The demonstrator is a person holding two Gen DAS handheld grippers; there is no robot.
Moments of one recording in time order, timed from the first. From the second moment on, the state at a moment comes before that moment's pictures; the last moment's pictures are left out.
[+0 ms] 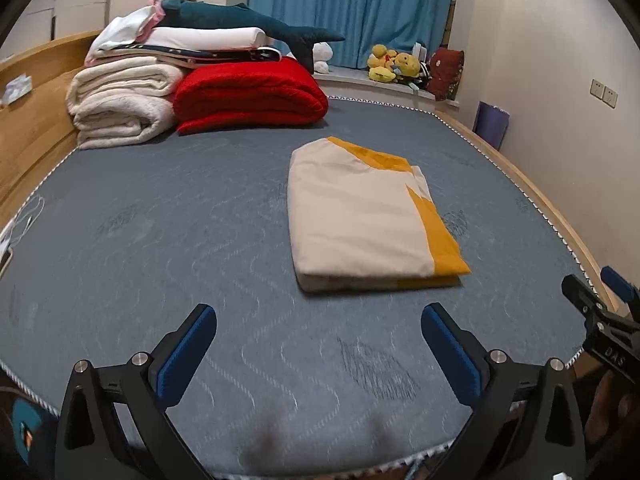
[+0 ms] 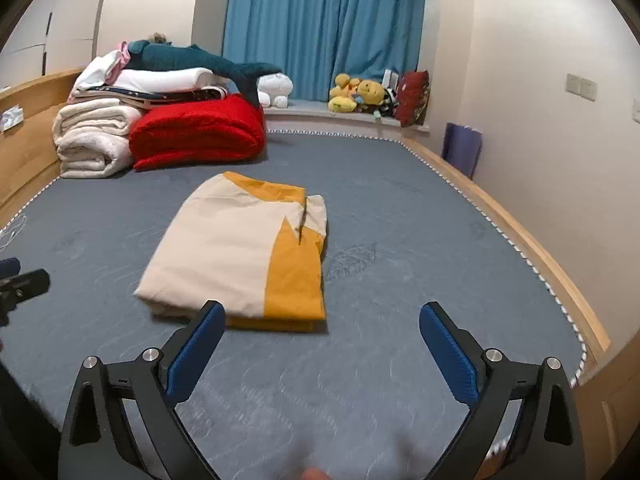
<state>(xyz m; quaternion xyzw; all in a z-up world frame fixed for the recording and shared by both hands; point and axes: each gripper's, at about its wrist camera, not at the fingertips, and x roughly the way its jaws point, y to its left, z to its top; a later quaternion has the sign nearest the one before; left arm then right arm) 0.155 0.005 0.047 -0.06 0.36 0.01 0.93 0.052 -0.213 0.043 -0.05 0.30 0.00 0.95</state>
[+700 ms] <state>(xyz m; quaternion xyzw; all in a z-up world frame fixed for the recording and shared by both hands) 0.166 -0.014 0.012 -0.06 0.38 0.01 0.92 0.055 -0.167 0.007 -0.03 0.34 0.03 0.94</state>
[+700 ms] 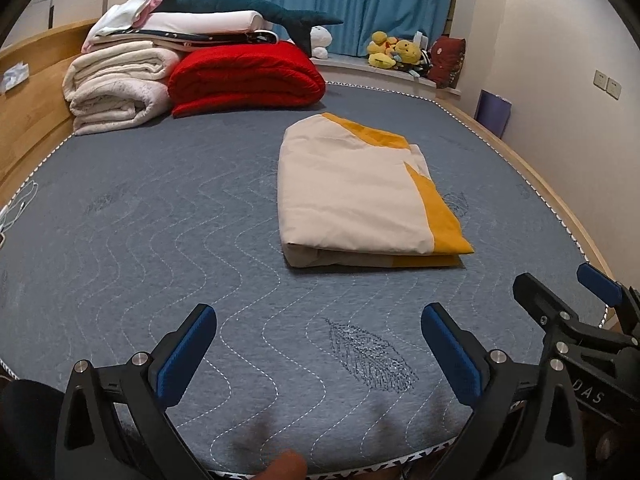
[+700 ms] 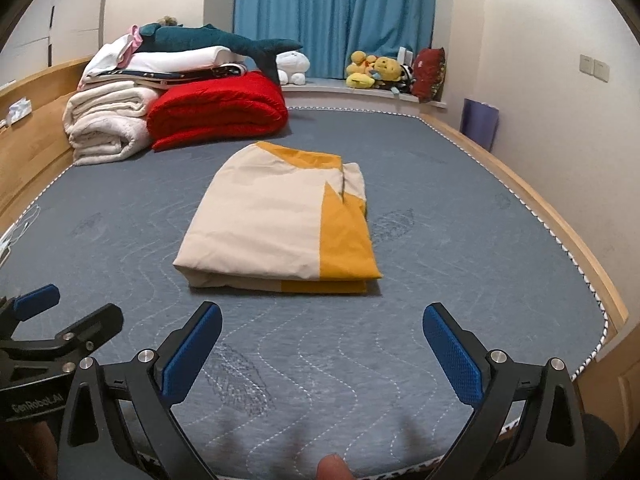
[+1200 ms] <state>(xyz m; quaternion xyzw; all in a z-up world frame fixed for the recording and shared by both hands) 0.163 -0.015 0.013 -0.07 0.37 0.01 0.92 0.057 -0.163 0.005 -0.04 0.34 0.03 0.94</state>
